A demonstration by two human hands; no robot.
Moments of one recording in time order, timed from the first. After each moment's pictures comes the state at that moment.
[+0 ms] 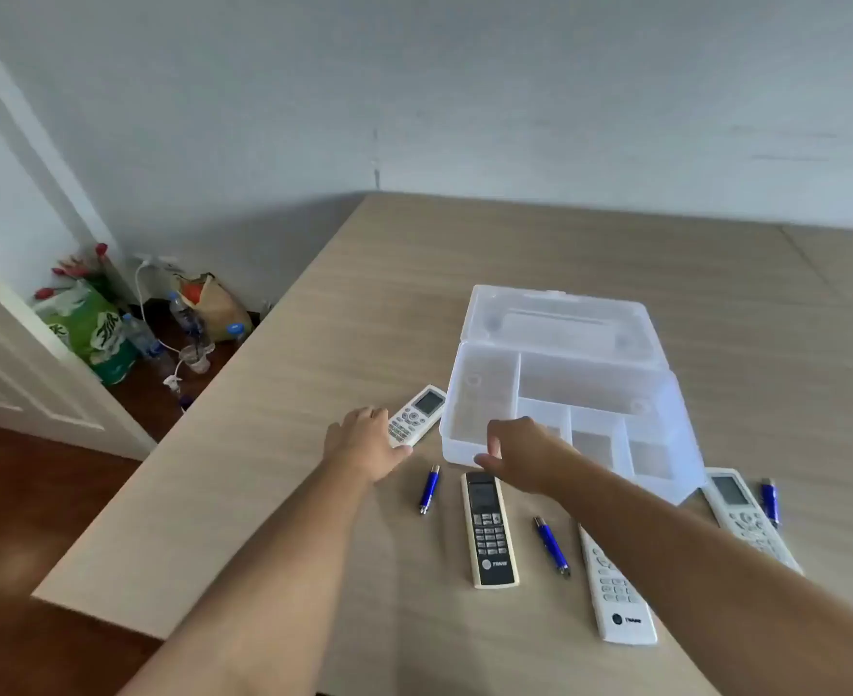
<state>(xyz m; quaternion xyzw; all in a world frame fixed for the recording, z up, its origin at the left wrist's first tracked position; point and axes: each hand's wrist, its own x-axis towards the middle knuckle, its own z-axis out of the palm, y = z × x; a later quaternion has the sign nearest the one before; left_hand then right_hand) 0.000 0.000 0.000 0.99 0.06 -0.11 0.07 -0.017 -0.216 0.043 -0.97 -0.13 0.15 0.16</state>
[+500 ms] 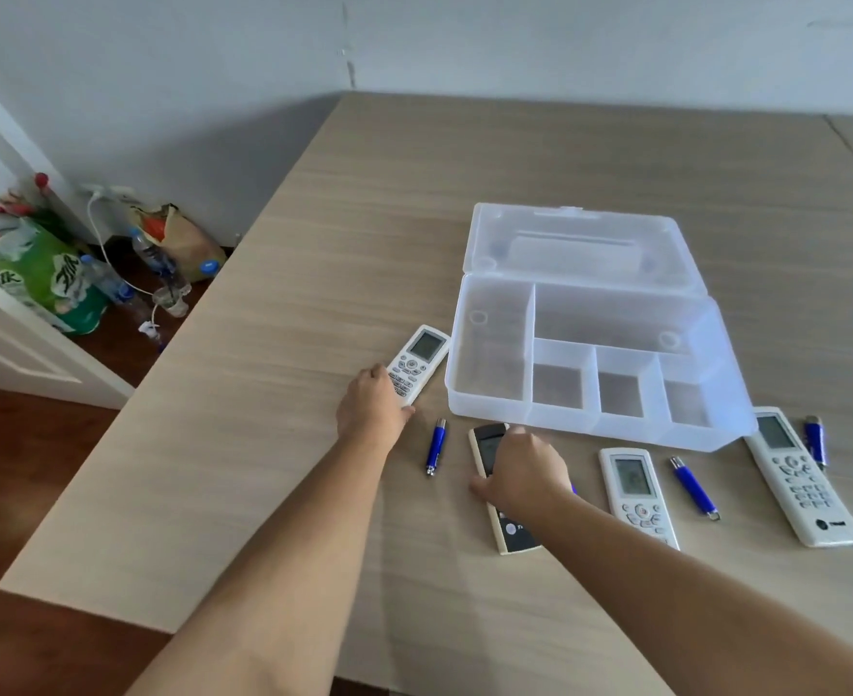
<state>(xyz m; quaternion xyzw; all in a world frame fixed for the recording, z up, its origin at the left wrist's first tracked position) 0.024 -0.010 -0.063 0.97 0.15 -0.08 0.14 -0.040 -0.181 -0.044 -0.96 0.07 0.22 0.15</state>
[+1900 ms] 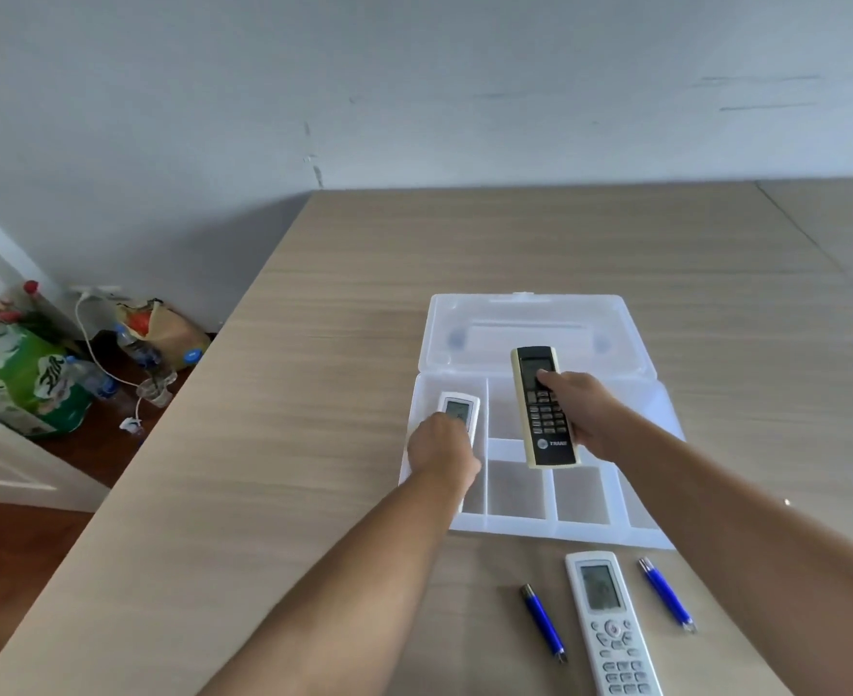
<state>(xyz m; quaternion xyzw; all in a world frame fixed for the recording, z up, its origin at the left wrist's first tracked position) 0.089 -0.140 -0.007 0.98 0.05 -0.15 0.08 0.104 -0.295 0.040 -0.73 0.23 0.18 0.62</state>
